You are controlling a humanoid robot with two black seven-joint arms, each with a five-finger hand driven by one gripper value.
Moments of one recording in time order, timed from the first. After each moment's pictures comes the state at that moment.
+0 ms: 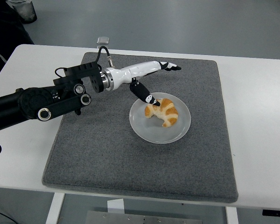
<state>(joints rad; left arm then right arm) -1.07 0.37 -0.28 -1.10 1.07 -0.02 -0.22 0.03 0.00 -0.08 0.14 0.06 -0.08 -0.05</state>
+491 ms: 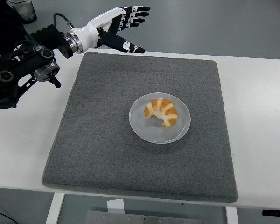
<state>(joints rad) -1.05 0.46 -0.51 -1.01 0.66 -0.19 -0.22 0.03 0.00 -0.08 0.14 0.06 -0.08 -0.05</state>
